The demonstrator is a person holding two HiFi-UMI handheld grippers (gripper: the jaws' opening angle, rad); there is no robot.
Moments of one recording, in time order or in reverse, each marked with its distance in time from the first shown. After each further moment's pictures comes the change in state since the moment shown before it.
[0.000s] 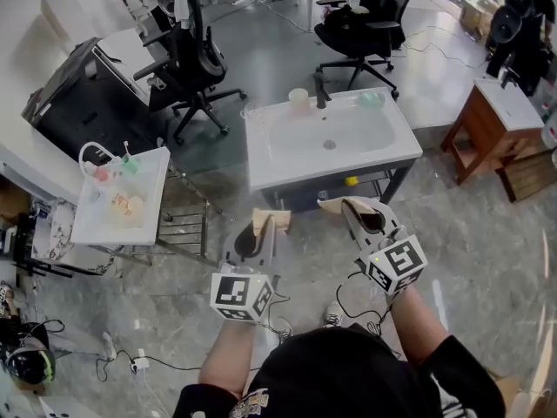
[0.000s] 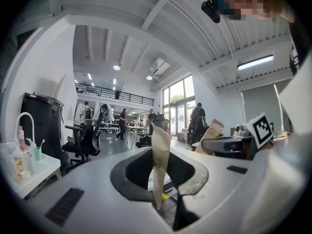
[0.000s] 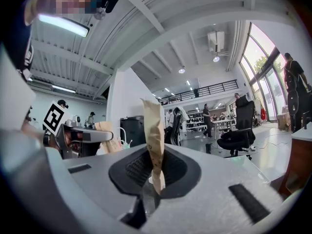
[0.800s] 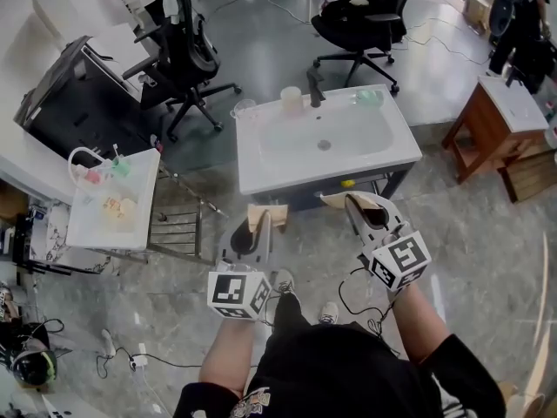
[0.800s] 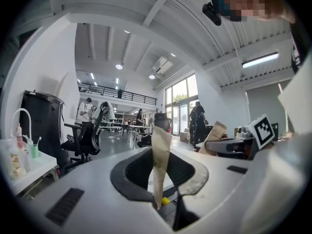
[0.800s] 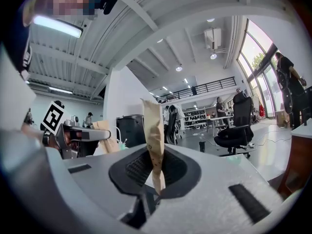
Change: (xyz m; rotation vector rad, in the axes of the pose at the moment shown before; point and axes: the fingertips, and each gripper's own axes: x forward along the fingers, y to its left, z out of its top) left arm 0.063 -0.001 -0.007 -0.011 0.004 0.032; right arm 0.019 -0.070 -0.013 0.028 0.016 -0.012
